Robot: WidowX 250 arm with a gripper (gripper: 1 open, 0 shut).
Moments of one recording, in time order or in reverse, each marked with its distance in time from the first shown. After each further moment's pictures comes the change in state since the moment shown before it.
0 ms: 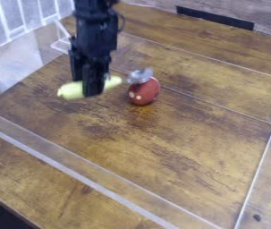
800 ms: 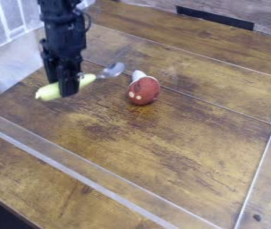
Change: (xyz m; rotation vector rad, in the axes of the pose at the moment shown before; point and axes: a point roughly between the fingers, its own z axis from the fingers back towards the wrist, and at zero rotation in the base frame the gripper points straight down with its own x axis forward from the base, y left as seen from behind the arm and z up) arm -0.015 0.031 -0.031 -0.037 -0.069 -0.001
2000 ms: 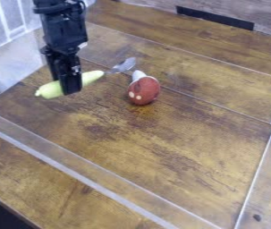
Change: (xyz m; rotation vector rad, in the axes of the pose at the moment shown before) arm 0.000 -0.040 0.025 -0.079 -0.090 -0.162
